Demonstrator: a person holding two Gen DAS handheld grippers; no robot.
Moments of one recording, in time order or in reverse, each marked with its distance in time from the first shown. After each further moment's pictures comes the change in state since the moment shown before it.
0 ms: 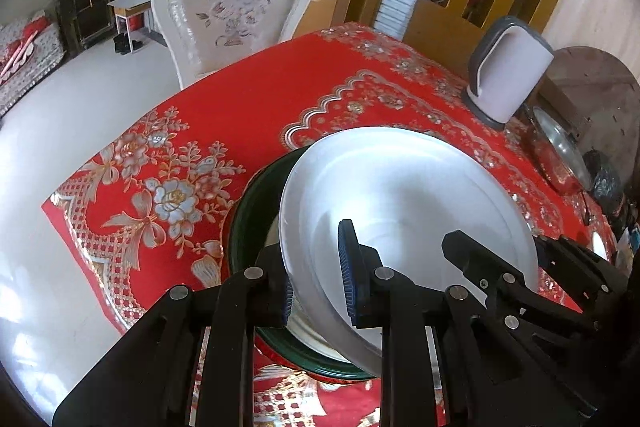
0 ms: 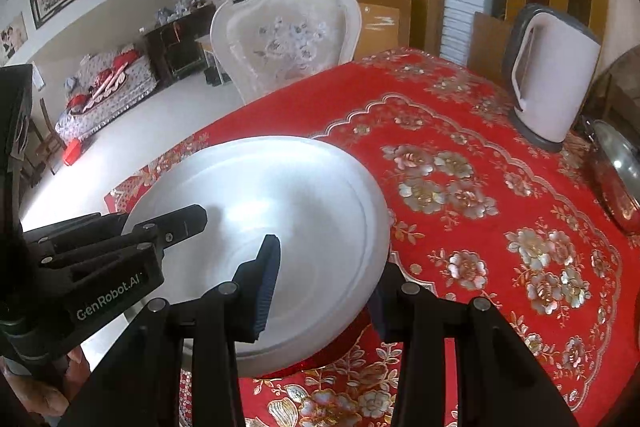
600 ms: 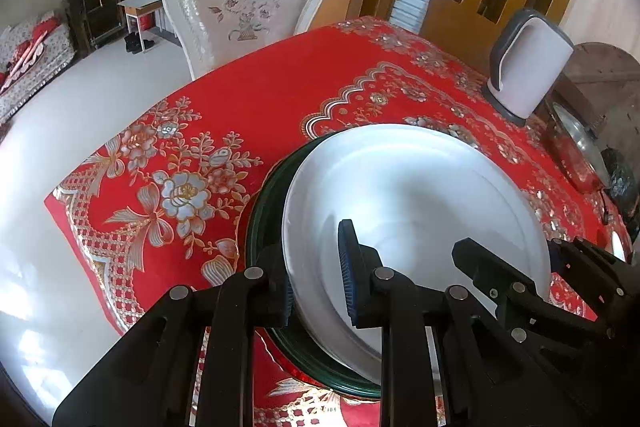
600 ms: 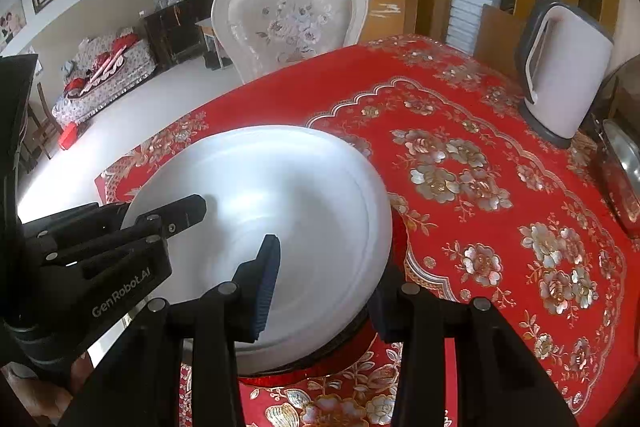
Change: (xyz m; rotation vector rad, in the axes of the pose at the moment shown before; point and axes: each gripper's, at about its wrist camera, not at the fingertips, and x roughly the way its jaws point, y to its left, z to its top) left arm 0.021 0.011 -0.006 -0.001 0.000 0.051; right arm 0.019 0.012 -0.006 -0.027 0.043 -0.017
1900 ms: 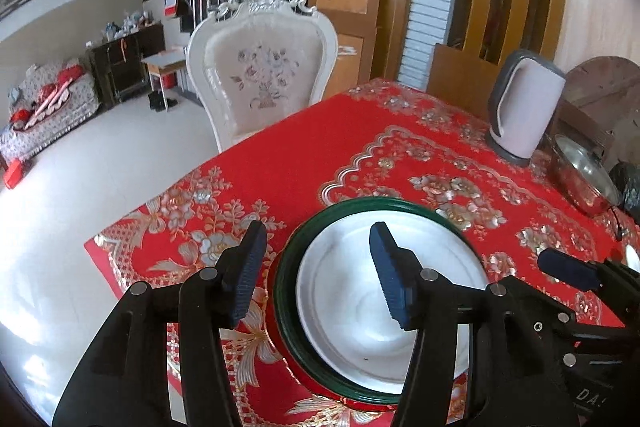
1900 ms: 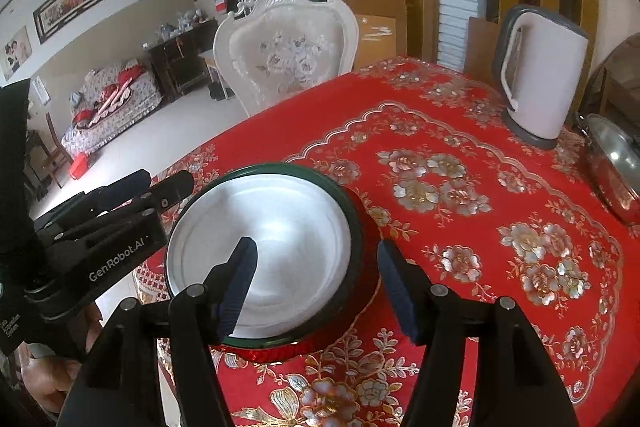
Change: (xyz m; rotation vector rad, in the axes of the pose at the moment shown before) left arm -0.049 -0.013 0.004 0.048 -0.242 0.089; right arm -0.045 -0.022 -0.005 0.069 -0.103 0.038
